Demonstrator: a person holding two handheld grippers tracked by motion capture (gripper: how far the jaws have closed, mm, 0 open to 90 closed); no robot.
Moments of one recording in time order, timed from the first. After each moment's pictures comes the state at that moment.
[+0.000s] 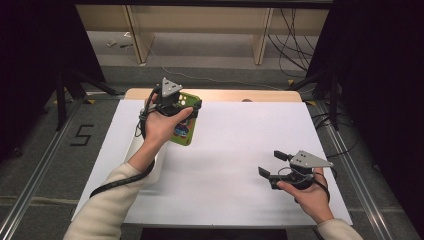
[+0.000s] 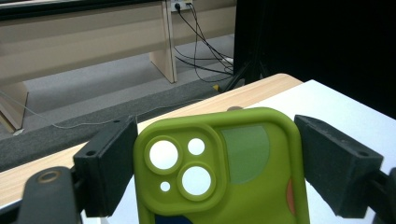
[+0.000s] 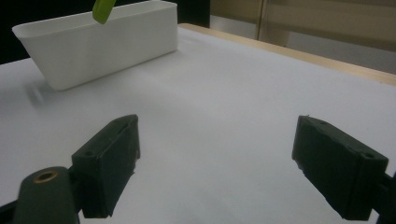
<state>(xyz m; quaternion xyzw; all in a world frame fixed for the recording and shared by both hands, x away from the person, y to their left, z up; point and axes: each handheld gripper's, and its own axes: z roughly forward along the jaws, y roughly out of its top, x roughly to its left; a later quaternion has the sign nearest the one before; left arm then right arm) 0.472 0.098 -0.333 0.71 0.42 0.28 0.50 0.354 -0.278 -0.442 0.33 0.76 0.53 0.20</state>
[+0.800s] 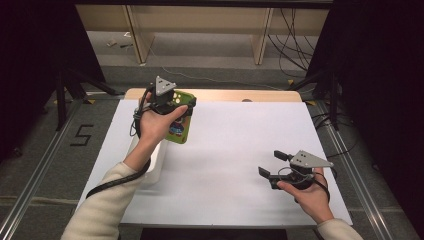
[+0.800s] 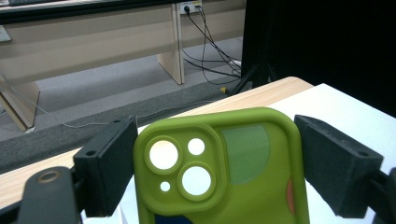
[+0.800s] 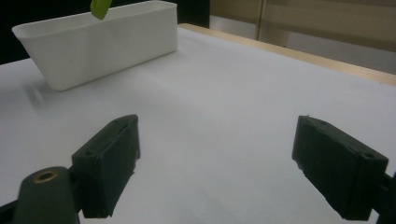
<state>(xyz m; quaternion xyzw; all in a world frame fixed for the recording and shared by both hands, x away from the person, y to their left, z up) 0.473 0.110 -0.331 0.70 0.43 0.29 0.49 0.354 -0.278 -0.442 0.33 0.76 0.53 0.20</state>
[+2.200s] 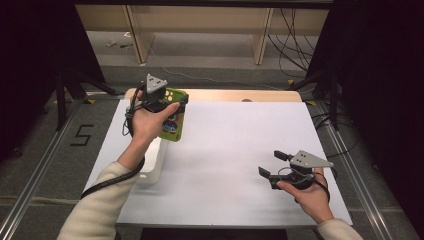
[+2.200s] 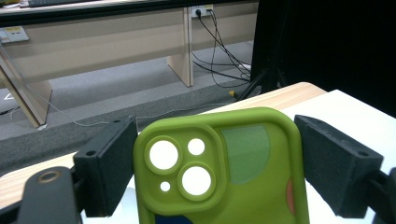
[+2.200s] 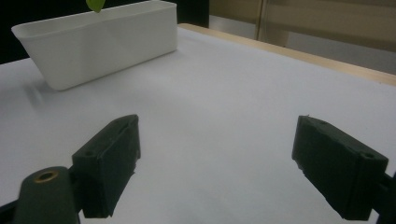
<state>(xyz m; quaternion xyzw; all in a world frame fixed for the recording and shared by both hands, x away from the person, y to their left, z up) 0.474 0.129 -0.326 0.68 0.44 0.30 0.49 0.354 -0.278 -0.442 0.33 0.76 0.53 0.20</state>
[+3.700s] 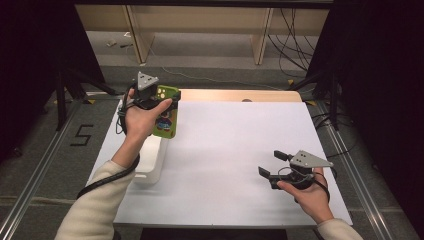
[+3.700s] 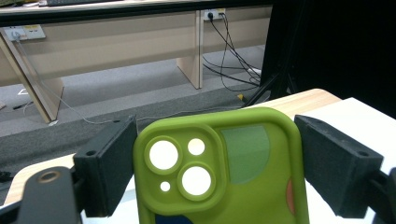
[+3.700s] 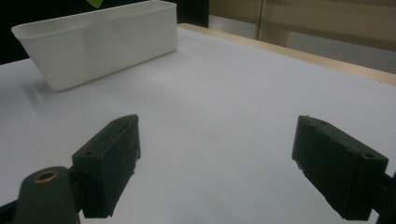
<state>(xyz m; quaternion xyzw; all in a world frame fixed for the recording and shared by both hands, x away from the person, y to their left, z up) 0.479 0.147 -0.324 0.67 0.46 0.31 0.49 0.354 -0.278 -0.443 0.33 0.76 0.53 0.20</state>
